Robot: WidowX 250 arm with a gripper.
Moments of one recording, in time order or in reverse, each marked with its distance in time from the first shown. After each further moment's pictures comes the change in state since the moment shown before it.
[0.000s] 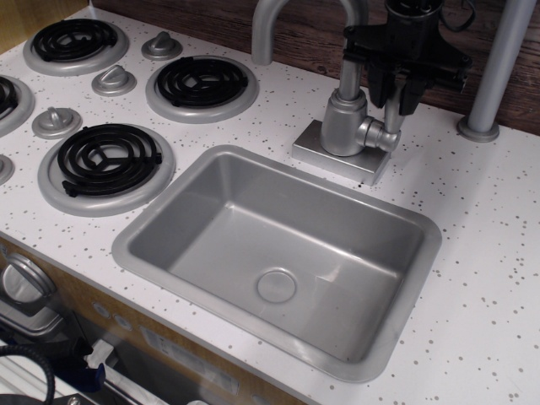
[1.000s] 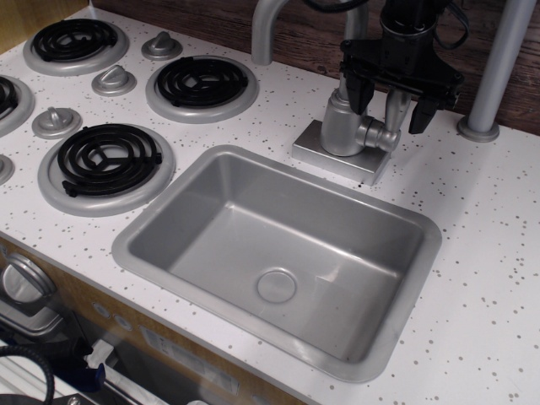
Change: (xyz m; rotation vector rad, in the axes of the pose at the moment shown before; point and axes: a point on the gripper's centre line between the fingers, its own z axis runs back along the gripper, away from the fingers) arm 0.003 0.003 -0.013 0.013 -0.006 -0.049
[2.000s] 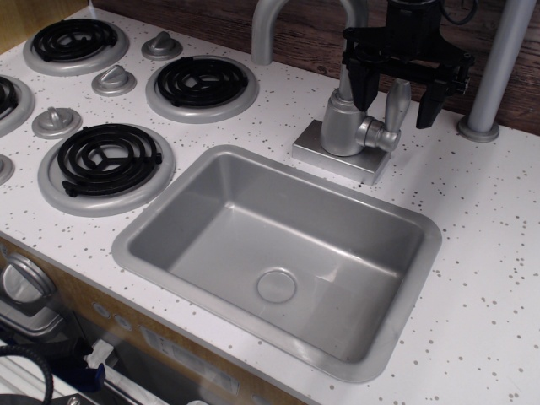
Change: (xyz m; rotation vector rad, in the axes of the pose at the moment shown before) arm -0.009 -0.005 0.020 -0.076 0.152 0.011
